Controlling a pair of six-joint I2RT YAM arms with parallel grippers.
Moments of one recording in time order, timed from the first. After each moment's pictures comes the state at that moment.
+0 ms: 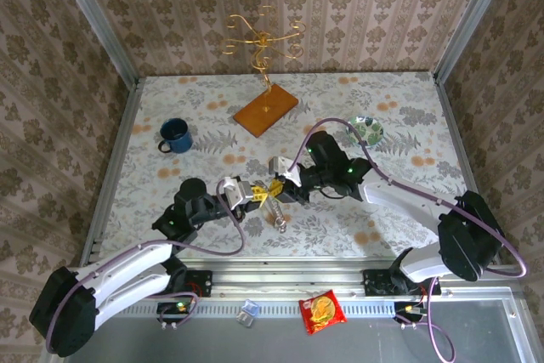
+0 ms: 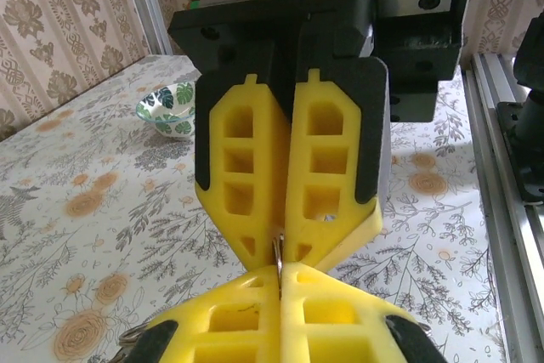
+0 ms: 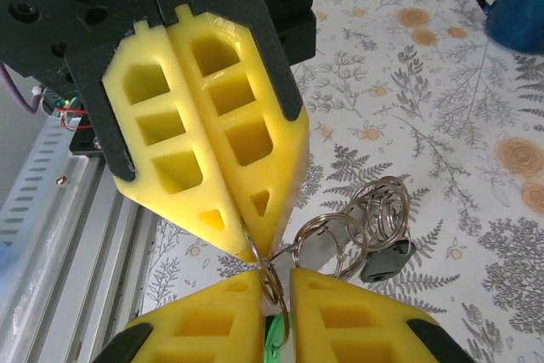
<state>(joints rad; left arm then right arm) -0.72 0.84 0.27 0.39 0.57 0.20 0.71 1.43 0.93 -0.21 -0.71 -0.46</state>
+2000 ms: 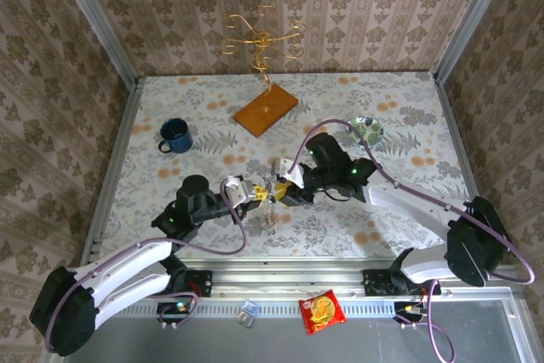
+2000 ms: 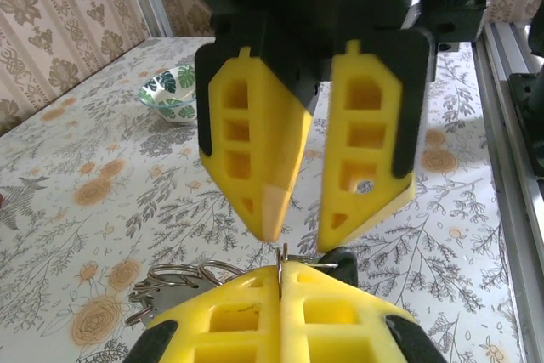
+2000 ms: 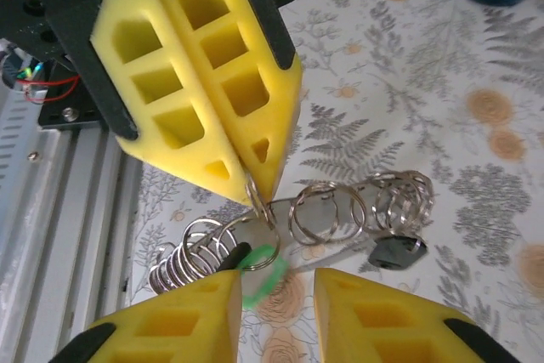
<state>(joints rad) -0.72 0.84 0.31 0.31 0.53 0.24 0.72 1.32 0.92 -0.32 -0.54 -0.47</state>
